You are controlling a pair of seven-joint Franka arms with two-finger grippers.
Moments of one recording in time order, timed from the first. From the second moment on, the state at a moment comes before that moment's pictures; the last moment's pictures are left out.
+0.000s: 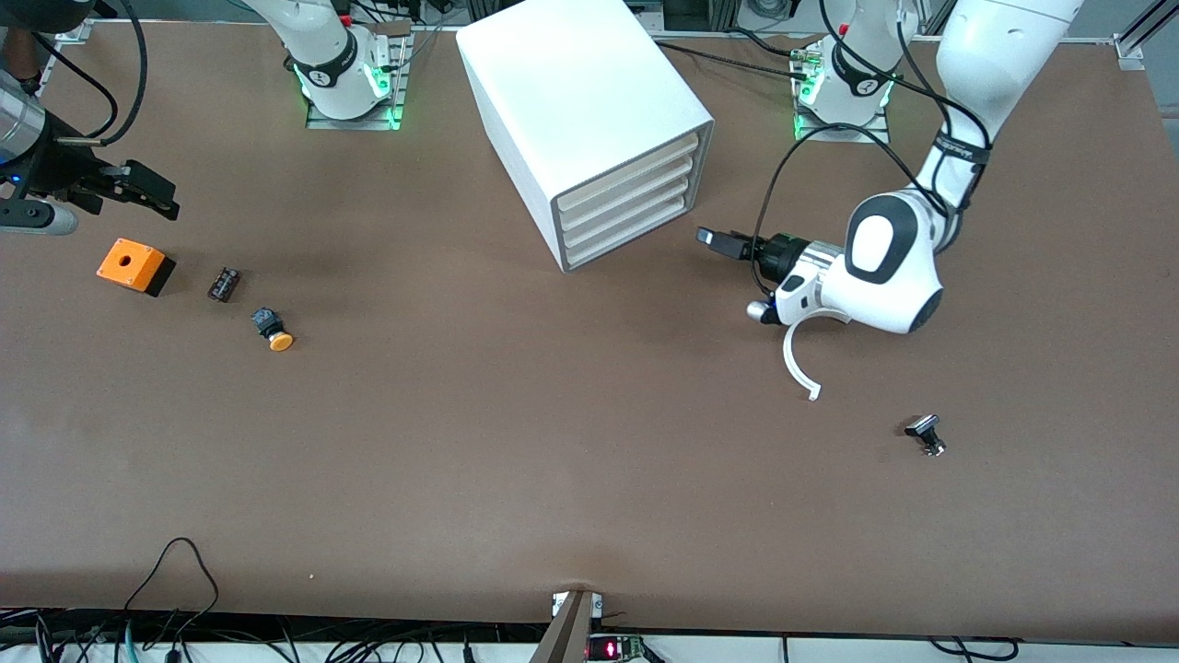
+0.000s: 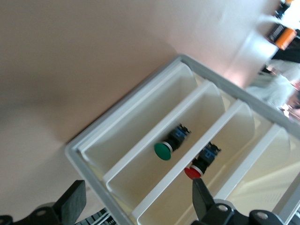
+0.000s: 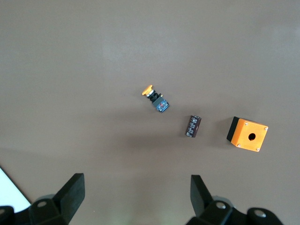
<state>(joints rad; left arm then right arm) -0.03 0.42 -0.24 -2.08 -0.92 1.76 0.26 0.03 -0.10 -0.04 -1.81 -0.05 1.66 0.04</state>
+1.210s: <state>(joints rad) -0.07 0.43 -0.43 -2.24 -1.07 1.91 0.50 0.19 0.18 -0.01 -1.67 -0.09 1.76 0.07</state>
